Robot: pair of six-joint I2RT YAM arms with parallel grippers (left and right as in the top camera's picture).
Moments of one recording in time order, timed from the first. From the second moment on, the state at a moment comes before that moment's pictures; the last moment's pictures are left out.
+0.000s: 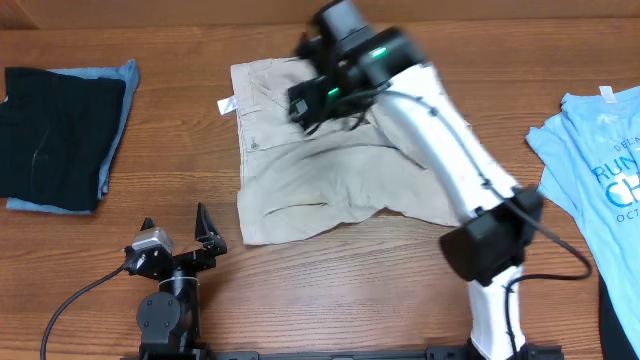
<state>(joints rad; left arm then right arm) -0.03 0.01 0.01 -0.06 -0.20 -0.31 0.48 2.16 2.32 -1.31 -0.30 0.14</state>
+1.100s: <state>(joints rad) -0.03 1.13 1.19 -0.93 0.16 -0.34 -0.13 2.11 1.84 -1.44 -0.29 0.15</state>
